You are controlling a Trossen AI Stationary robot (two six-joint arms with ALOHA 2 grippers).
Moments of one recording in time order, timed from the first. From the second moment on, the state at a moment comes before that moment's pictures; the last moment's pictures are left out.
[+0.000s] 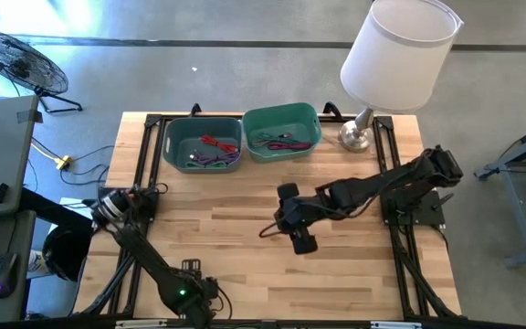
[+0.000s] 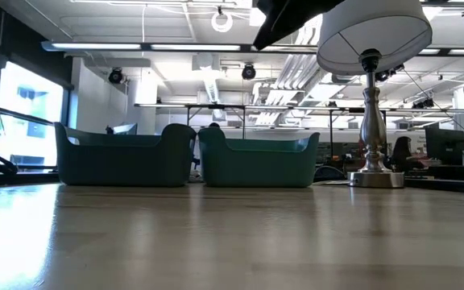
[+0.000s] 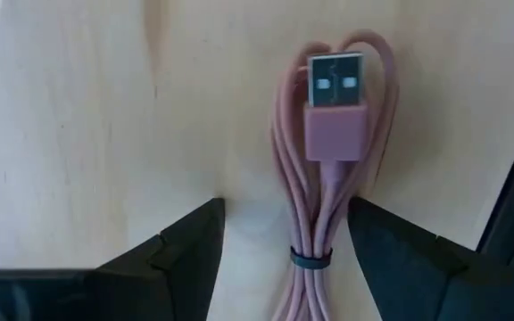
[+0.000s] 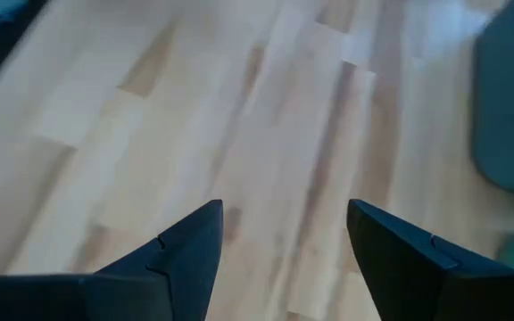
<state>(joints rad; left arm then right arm) -0.87 2.01 1.35 -0.90 0.02 -0.93 0.27 1.64 1.36 -0.59 0.11 -0.11</state>
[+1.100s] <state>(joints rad) -0.14 1.52 1.50 -1.56 -0.81 -0.09 0.56 1.64 1.36 -1.04 0.55 0.27</state>
